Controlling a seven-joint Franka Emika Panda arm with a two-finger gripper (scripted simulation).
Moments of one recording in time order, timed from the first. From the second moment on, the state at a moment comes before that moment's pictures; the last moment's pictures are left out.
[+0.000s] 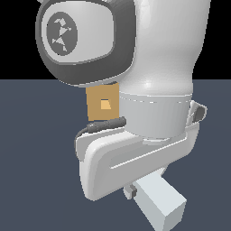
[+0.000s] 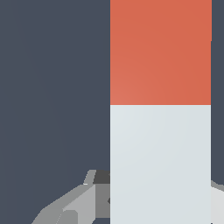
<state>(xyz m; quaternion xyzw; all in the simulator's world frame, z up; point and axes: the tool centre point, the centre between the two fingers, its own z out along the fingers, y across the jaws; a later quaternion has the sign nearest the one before) 0.048 -0.146 0.024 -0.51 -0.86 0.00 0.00</state>
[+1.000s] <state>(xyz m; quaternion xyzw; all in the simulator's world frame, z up) -0.014 -0.009 0.059 -0.62 -0.79 0.00 0.00</state>
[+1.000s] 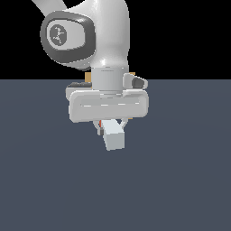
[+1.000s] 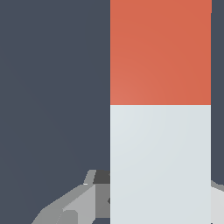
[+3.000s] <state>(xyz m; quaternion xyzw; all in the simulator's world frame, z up) -0.027 0.074 0.076 -0.66 -0.75 0.00 0.00</state>
